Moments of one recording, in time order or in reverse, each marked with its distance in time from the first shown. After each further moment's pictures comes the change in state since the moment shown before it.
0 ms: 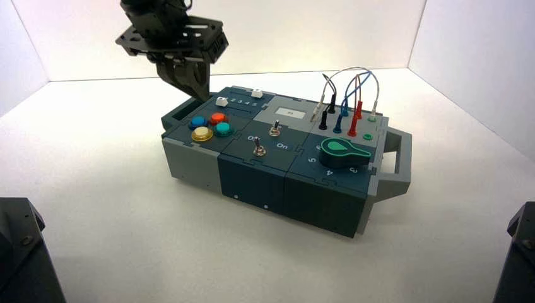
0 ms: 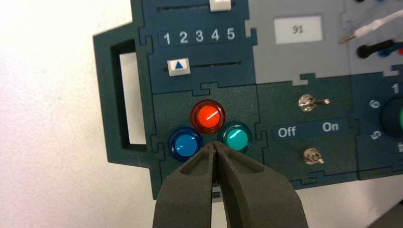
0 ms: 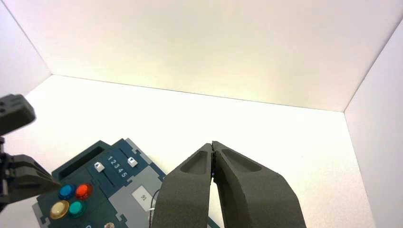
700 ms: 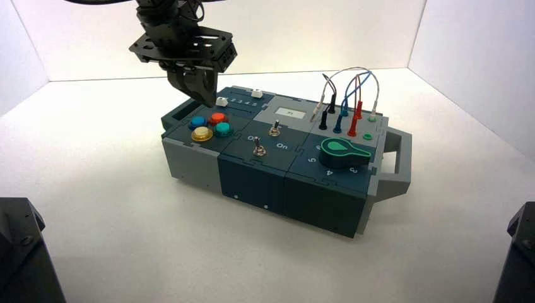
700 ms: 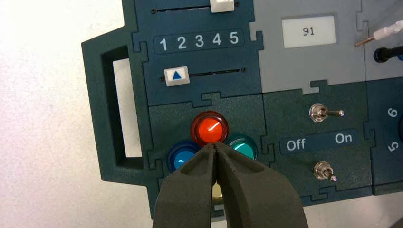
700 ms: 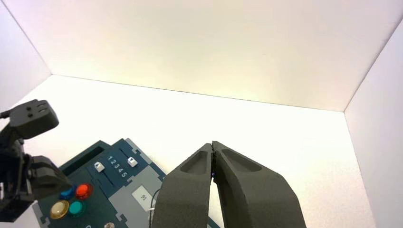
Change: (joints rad) left arm -0.002 0.095 -0.049 0.000 -0.025 0.015; right arm 0.000 0.002 0.000 0.000 -0.002 0.000
